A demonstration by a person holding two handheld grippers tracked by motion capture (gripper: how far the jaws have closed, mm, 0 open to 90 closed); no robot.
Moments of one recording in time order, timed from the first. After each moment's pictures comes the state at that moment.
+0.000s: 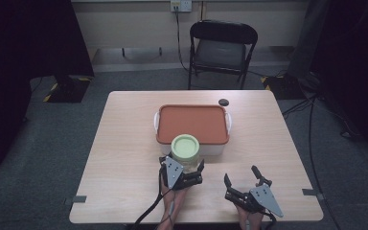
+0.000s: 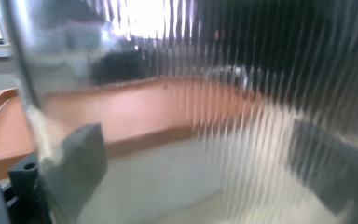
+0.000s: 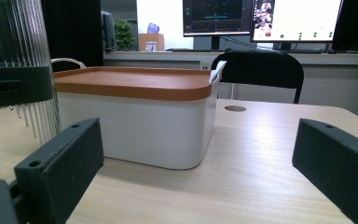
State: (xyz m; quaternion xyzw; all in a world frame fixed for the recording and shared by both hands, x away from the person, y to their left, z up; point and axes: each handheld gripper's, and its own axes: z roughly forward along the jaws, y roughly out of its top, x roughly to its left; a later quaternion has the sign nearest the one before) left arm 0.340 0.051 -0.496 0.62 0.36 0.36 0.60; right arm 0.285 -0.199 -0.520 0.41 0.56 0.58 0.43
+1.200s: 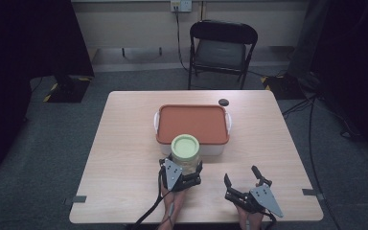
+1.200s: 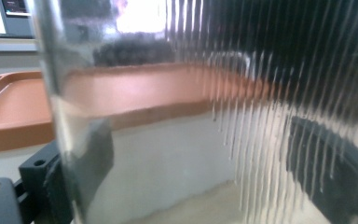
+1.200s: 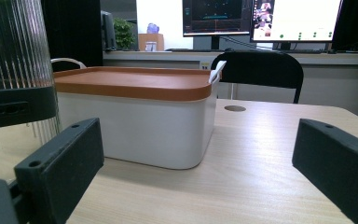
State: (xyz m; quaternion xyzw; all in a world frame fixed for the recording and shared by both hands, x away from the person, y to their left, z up) left arm 0.341 0.053 -0.509 0.62 0.36 0.36 0.60; right arm 0.285 -0.199 -0.520 0.41 0.56 0.58 0.43
